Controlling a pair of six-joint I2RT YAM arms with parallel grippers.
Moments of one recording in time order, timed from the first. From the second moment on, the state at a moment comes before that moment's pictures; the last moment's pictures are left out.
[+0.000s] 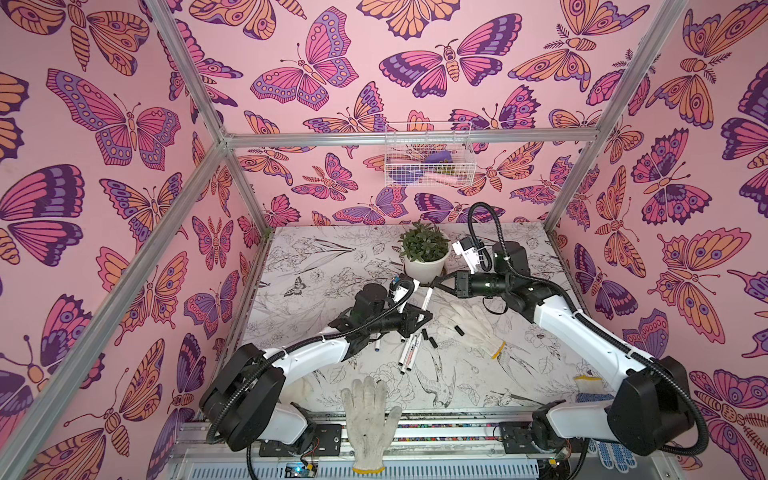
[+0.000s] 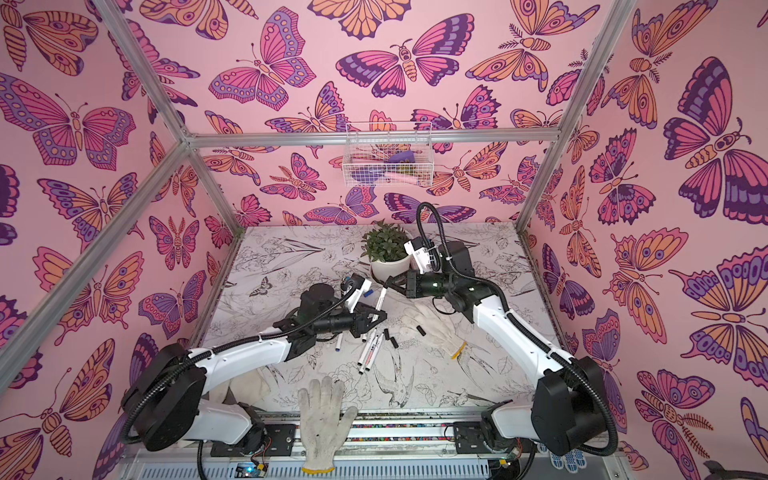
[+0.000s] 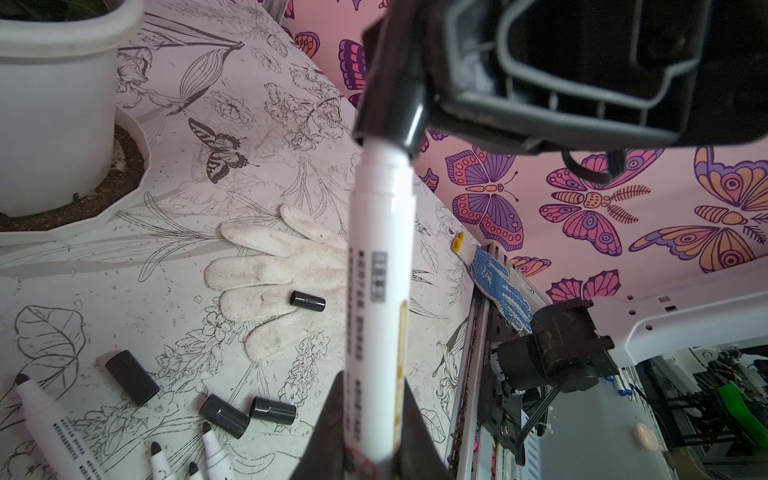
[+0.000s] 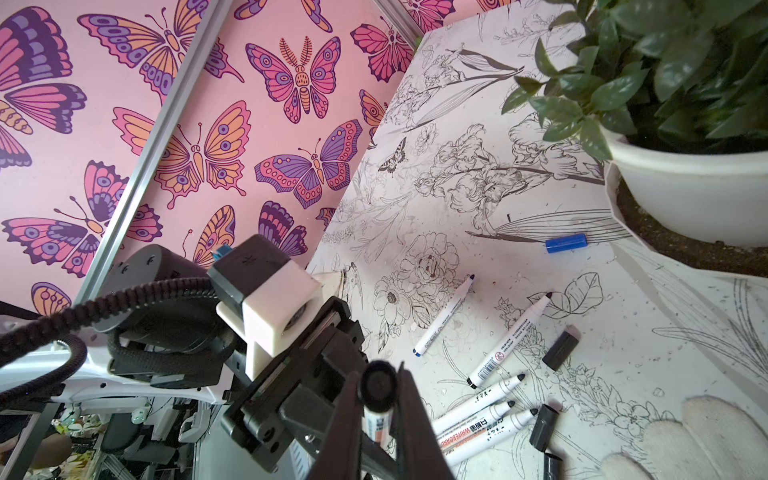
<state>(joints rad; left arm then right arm) -0.68 1.42 0.72 0.33 0.56 -0.42 0.40 1.35 1.03 -0.21 -0.79 0.49</state>
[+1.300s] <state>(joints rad) -0.75 1.40 0.73 0.26 0.46 -0.31 0.41 1.36 1.11 -0.42 -0.83 0.34</state>
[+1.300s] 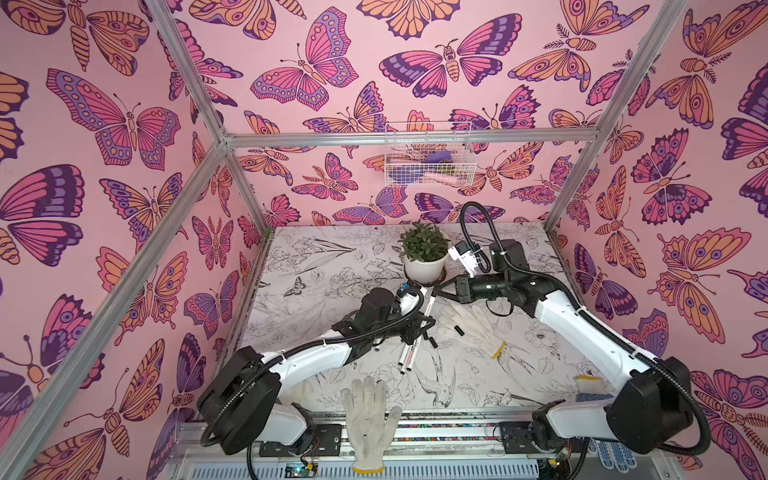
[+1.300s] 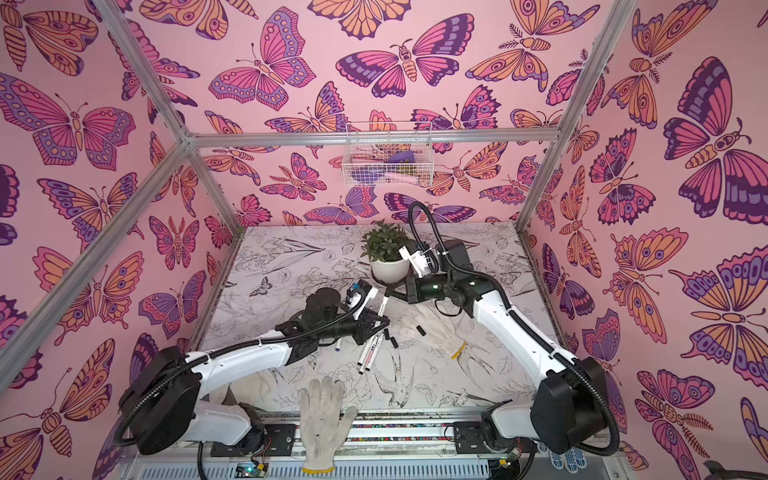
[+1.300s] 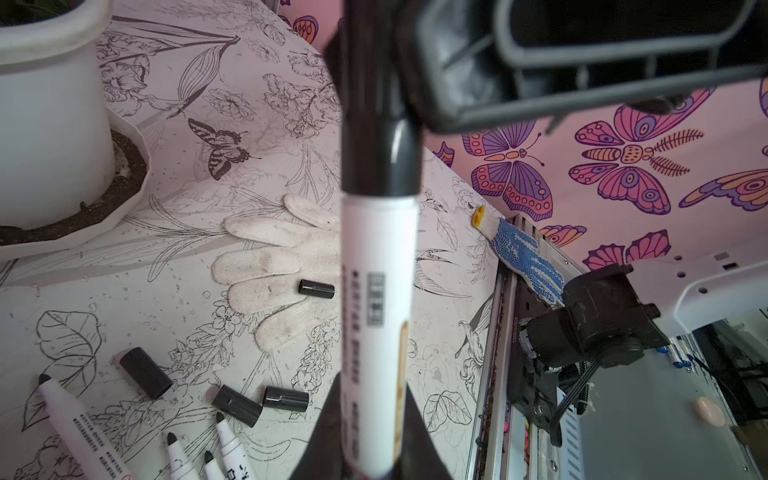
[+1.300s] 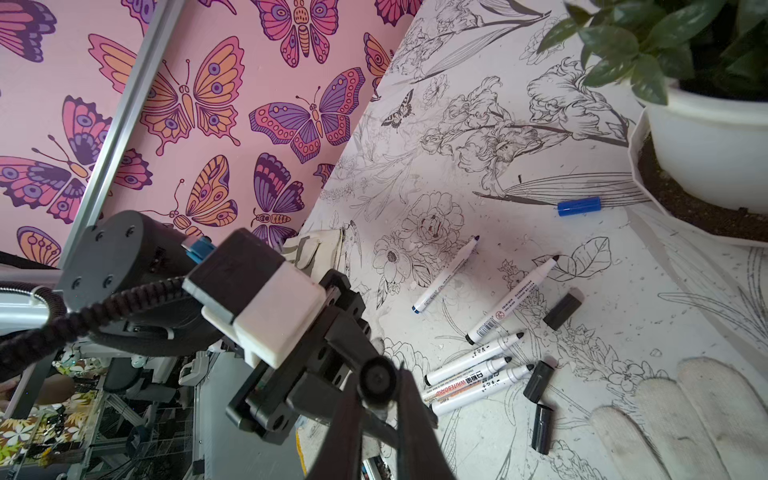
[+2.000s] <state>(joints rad) -0.76 1.42 0.75 0.45 0.42 -0.33 0.45 1.33 1.14 -0.41 -0.81 0.47</state>
